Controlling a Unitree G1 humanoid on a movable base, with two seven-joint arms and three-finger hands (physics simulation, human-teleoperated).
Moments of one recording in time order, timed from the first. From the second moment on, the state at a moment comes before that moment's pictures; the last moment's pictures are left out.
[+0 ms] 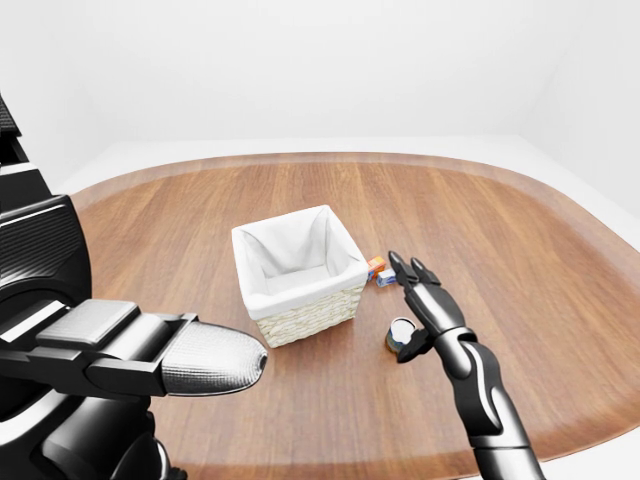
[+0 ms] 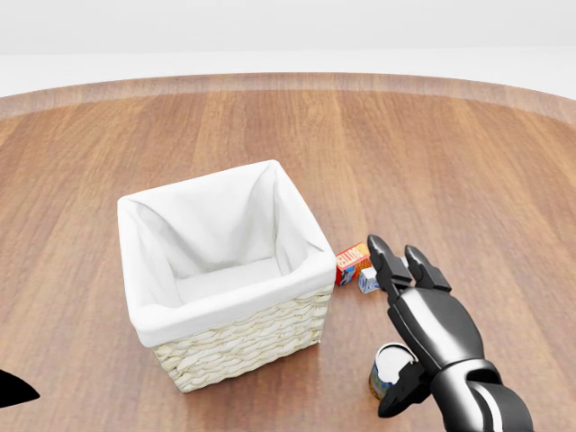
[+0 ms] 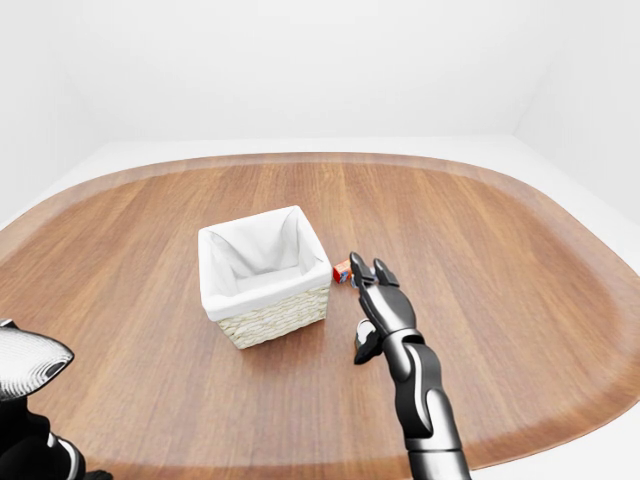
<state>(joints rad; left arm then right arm) -0.33 0.30 0.14 -1.05 -0.35 0.09 0.25 -0.03 -0.13 -0.02 -0.07 -0.97 -0.02 0.27</state>
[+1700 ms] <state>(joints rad) -0.33 0.29 0.13 -1.05 -0.34 0.09 0.24 -0.13 -0.16 0.02 0.42 -0.96 -0.09 0.00</state>
